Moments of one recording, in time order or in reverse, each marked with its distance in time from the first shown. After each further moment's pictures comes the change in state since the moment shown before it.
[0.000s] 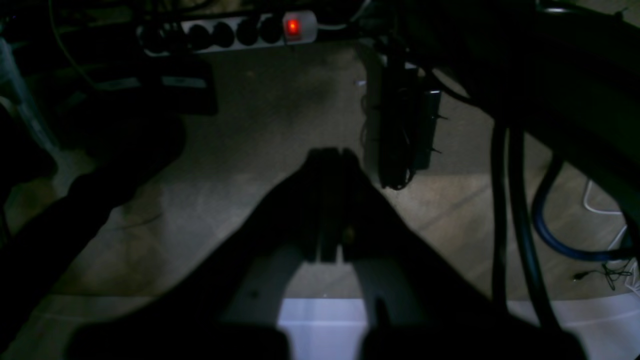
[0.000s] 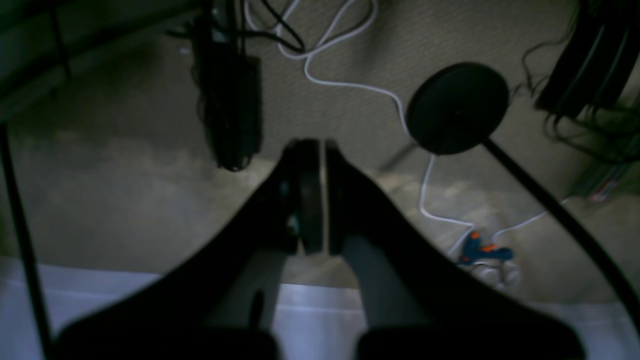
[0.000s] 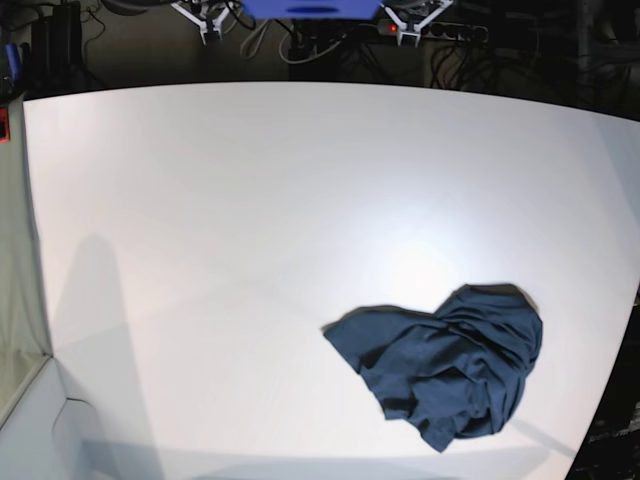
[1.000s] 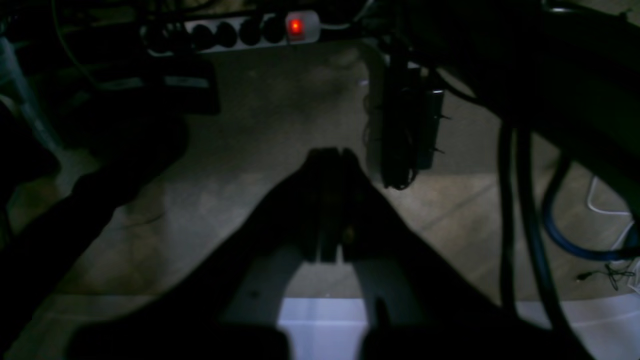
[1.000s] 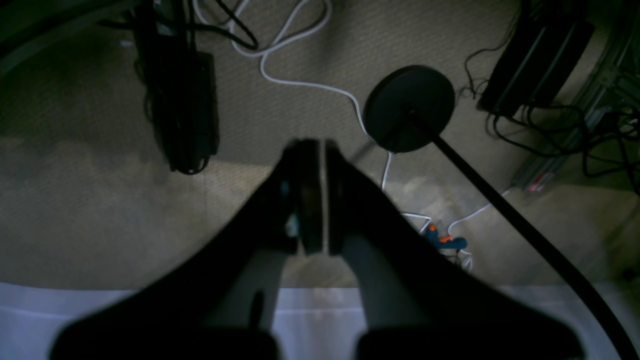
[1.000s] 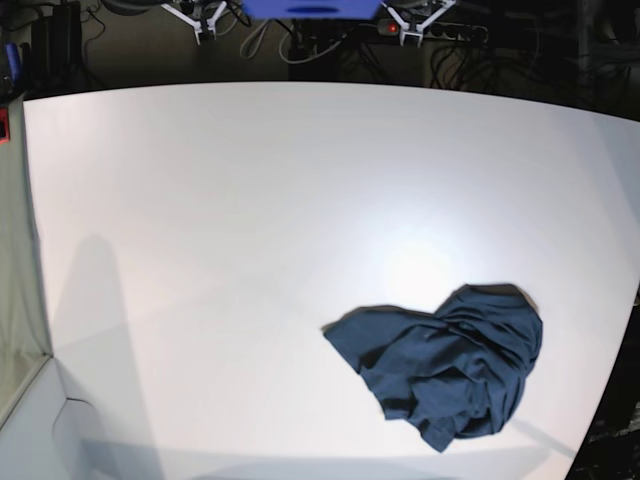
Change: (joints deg) left arm 0.0 -0.6 0.0 0.0 0.0 0.0 0.0; right arm -0.3 0.2 -2.0 0.1 -0.2 -5.6 0.2
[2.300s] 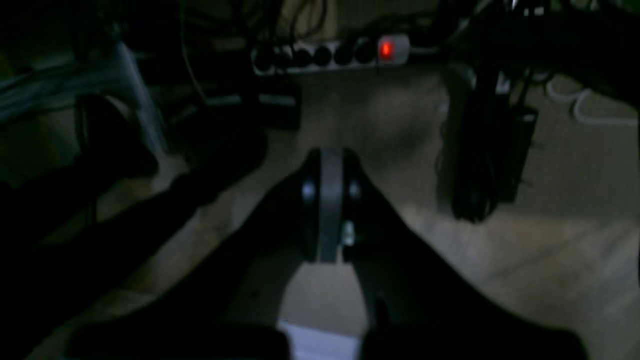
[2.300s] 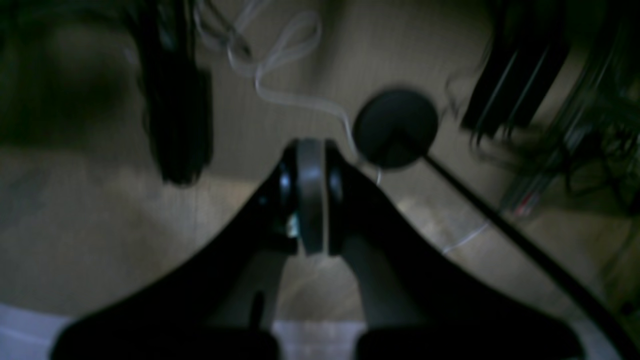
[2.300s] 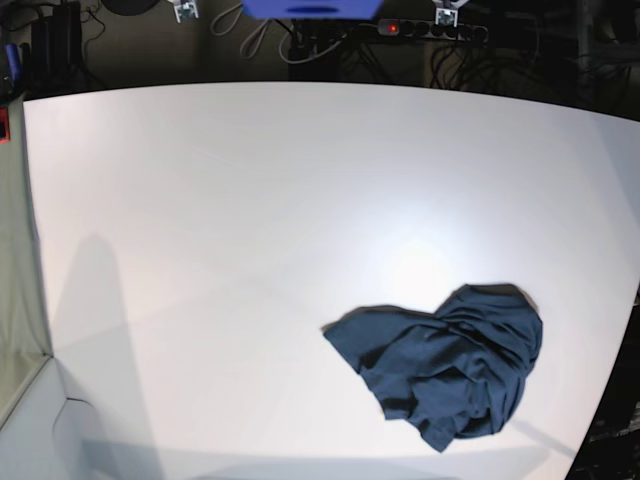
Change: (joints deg) left arm 20.0 -5.3 0.0 29.4 -0.2 8.6 -0.4; right arm -20.4 7.2 0.3 31.8 0.4 0.0 -0.2
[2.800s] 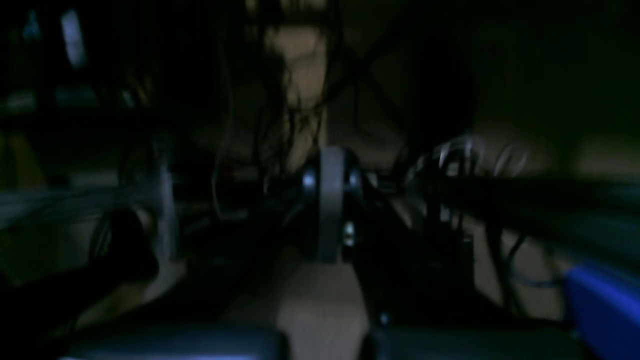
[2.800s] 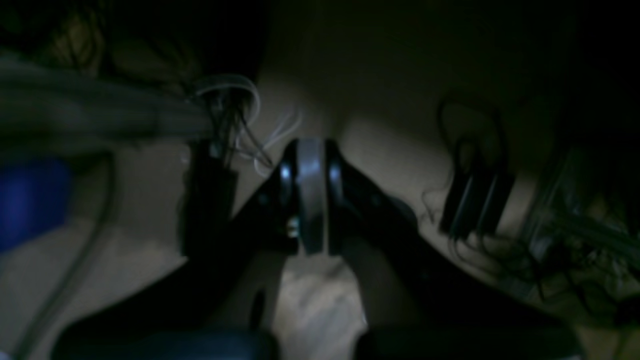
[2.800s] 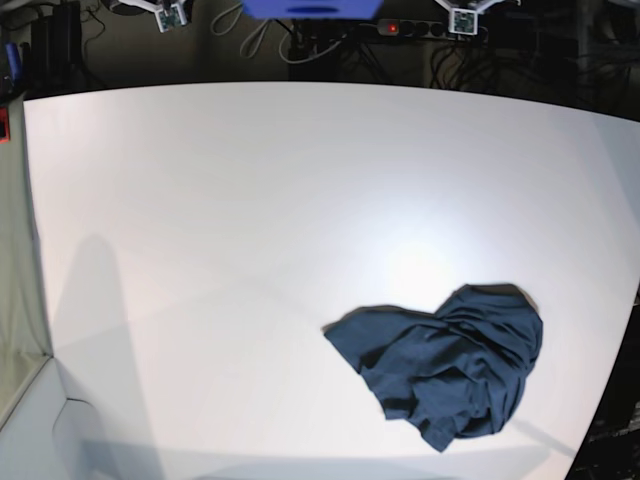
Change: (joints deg) left arm 23.7 -2.7 0.1 50.8 -0.2 0.4 1.2; right arm -20.0 8.6 0.5 44.1 0.0 -0.2 -4.6
